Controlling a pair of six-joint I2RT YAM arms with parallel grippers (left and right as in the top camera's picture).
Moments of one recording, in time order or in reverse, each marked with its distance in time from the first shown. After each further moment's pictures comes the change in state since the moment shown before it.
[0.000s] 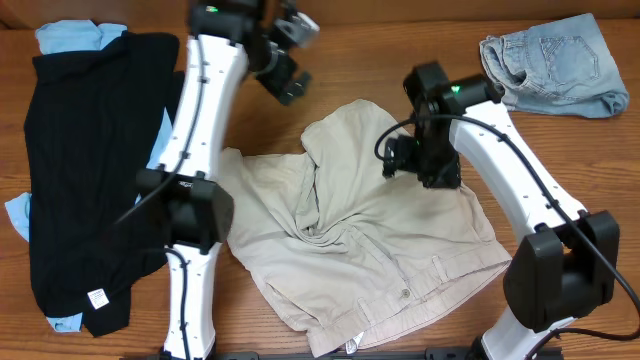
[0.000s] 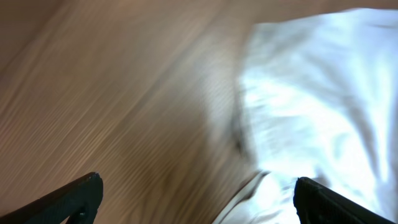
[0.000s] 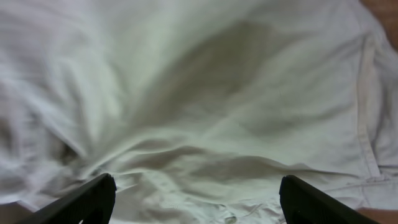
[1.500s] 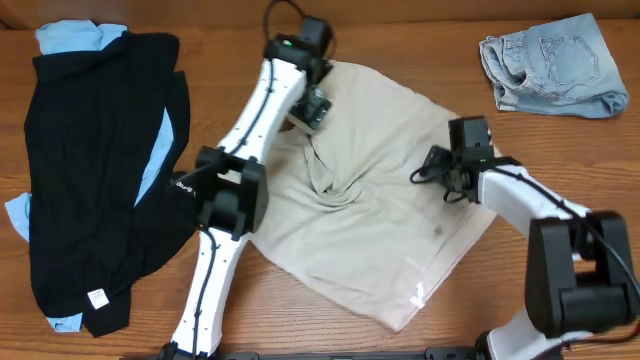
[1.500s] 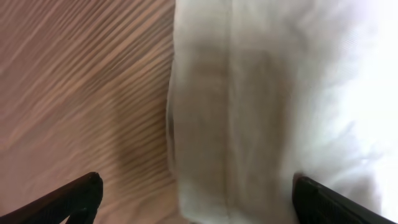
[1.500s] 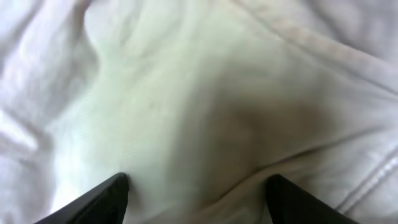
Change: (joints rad) left arm -0.083 0.253 -0.004 0.066 -0.432 -0.375; right arm -0.205 -0.043 -0.602 1.065 0.199 0.046
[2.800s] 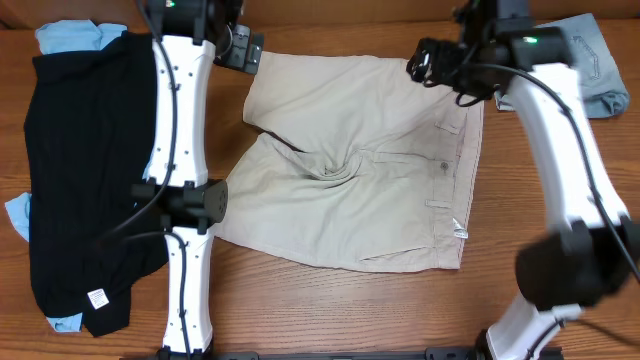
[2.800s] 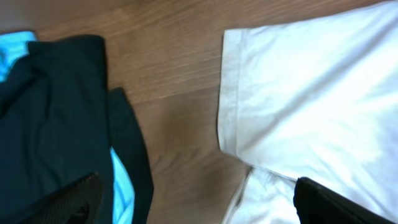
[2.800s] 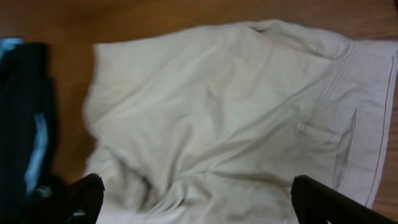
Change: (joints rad) left arm 0.204 -0.097 0.584 -0.394 0.112 -0.112; right arm -0.003 0.051 1.017 -0.861 -0.360 -0.224
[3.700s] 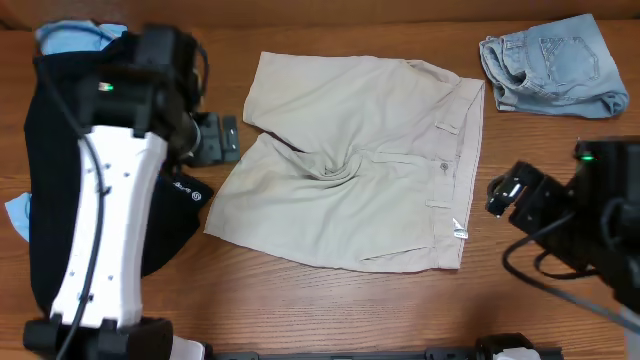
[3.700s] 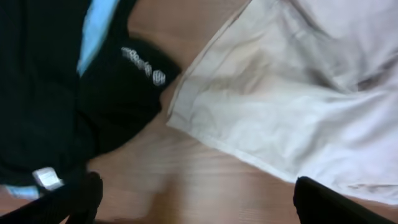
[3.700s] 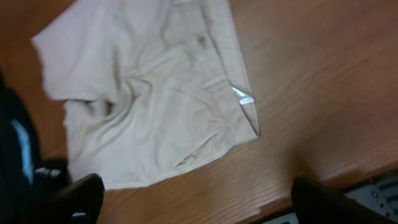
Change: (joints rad) left arm 0.000 -0.897 -1.341 0.141 0.027 -0.417; right arm 0.000 -0.733 -0.365 -0.484 0.275 0.414
